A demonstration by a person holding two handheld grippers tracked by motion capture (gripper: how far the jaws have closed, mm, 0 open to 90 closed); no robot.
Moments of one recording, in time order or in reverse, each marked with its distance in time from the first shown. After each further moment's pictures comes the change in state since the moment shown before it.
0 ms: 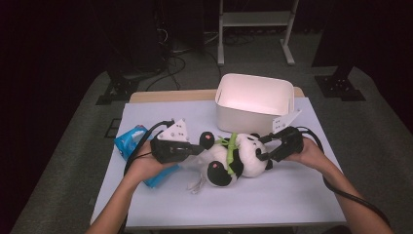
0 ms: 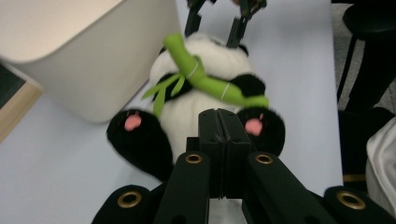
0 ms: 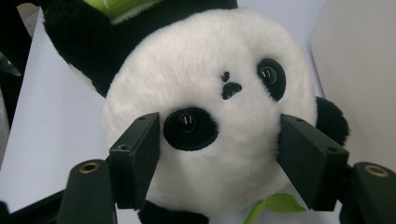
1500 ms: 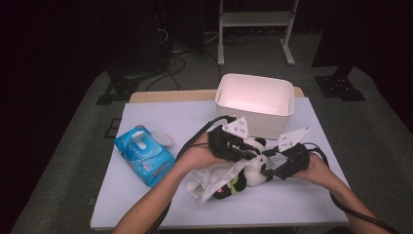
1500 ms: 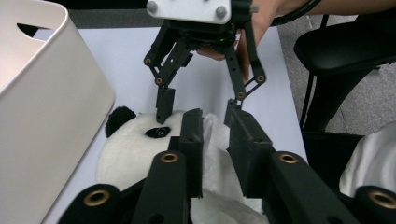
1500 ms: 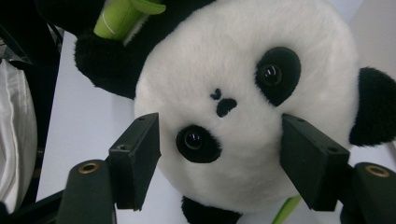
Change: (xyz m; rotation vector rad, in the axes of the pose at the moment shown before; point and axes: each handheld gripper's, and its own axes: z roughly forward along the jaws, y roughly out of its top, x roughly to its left) left arm -0.012 0.074 0.093 0.009 -0.217 0.091; right arm 0.046 -0.019 -0.006 -0.031 -0.017 -0.031
